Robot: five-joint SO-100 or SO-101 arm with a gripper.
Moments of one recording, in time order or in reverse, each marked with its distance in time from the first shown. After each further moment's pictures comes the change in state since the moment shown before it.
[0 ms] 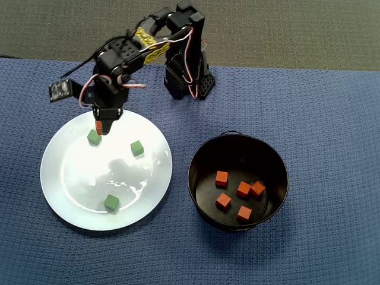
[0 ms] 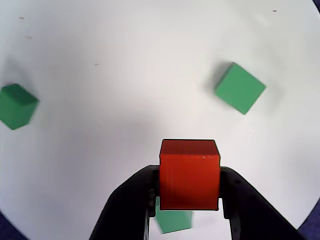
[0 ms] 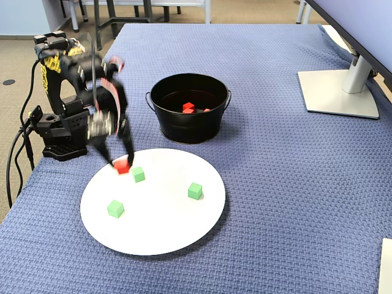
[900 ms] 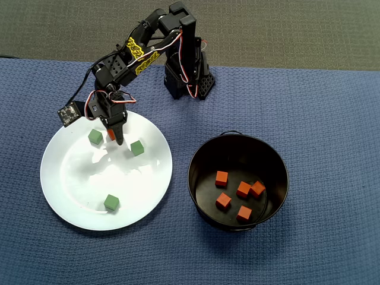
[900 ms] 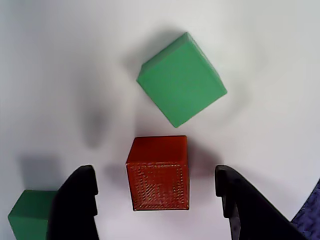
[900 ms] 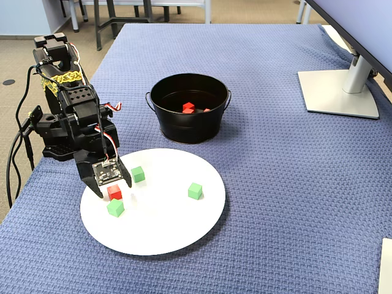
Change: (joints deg) arm 9.6 -8.5 24.0 -20.3 -27.0
